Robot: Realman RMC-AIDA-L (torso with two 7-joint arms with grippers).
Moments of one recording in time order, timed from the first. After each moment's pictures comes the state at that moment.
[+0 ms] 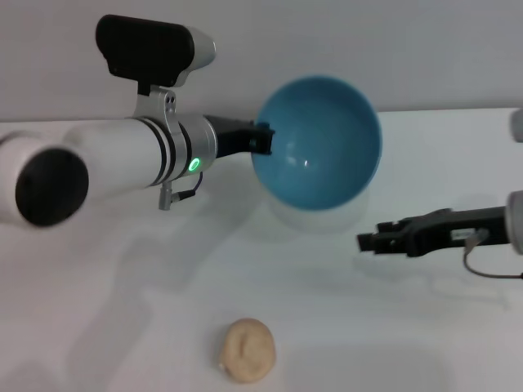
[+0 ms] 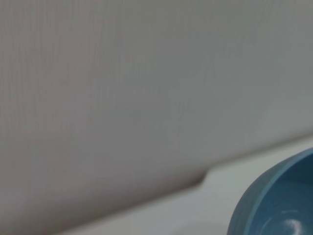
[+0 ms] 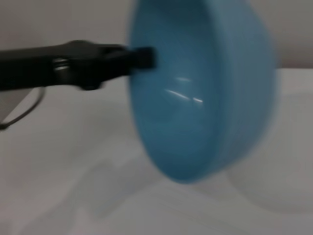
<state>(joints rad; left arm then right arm) -0.59 -2.06 1.88 1.09 -0.66 -0.41 0.06 0.39 2.07 -1.19 -1.06 -2.05 -1.28 2.22</state>
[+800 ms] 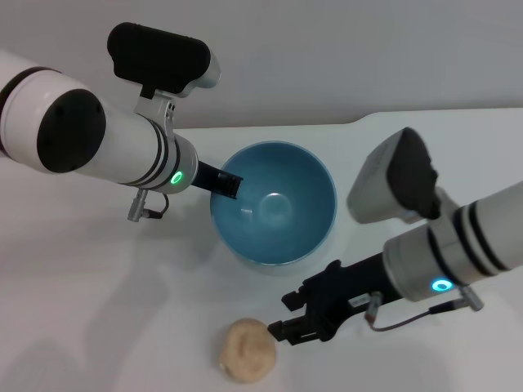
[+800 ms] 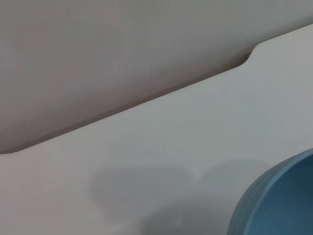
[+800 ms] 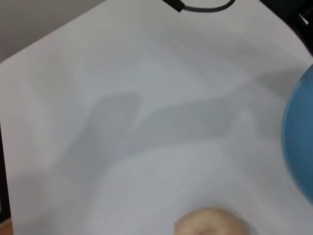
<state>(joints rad) -0.71 -2.07 1.80 1.09 -0.45 -0.90 -0.07 0.50 2.07 -1.66 -1.10 -2.04 -1.23 2.22</state>
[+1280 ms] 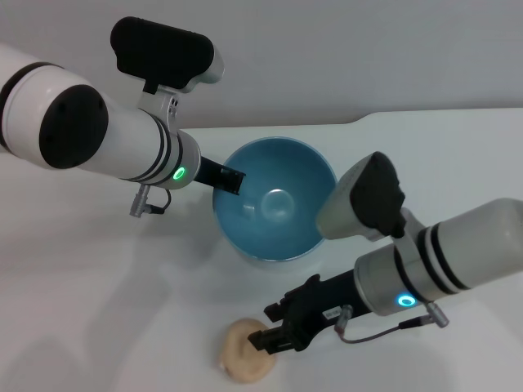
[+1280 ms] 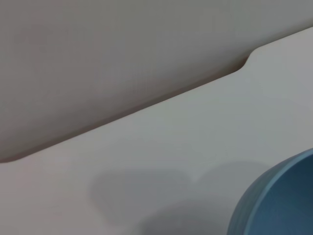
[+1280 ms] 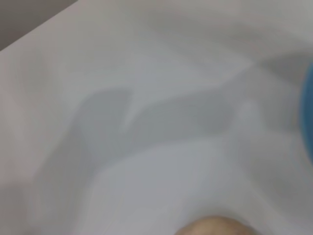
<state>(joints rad) -0.72 -2.07 1.80 1.09 -0.45 -0.89 -0.07 0.56 2.08 -1.81 -0.92 -1.91 -1.04 2.21</state>
